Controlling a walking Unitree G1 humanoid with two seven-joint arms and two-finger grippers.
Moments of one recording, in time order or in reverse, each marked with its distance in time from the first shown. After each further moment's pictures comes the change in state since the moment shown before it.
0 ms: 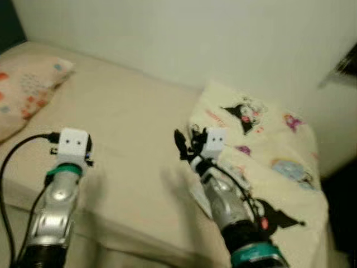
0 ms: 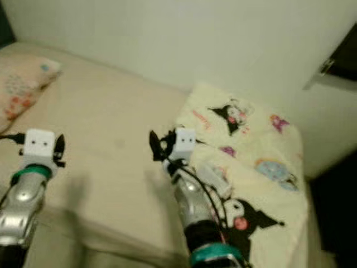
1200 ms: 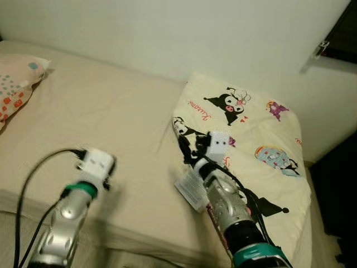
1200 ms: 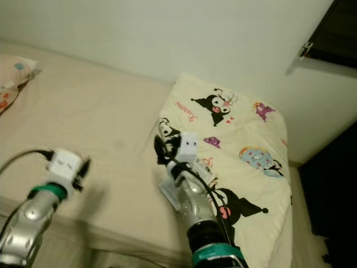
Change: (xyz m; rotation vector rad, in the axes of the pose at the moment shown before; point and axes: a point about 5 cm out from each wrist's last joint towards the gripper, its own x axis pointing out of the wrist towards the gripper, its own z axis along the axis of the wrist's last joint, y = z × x) left arm -0.035 -0.046 -0.031 0.187 0.028 -0.468; right arm -0.007 -0.017 -0.019 0.104 0.093 -0.110
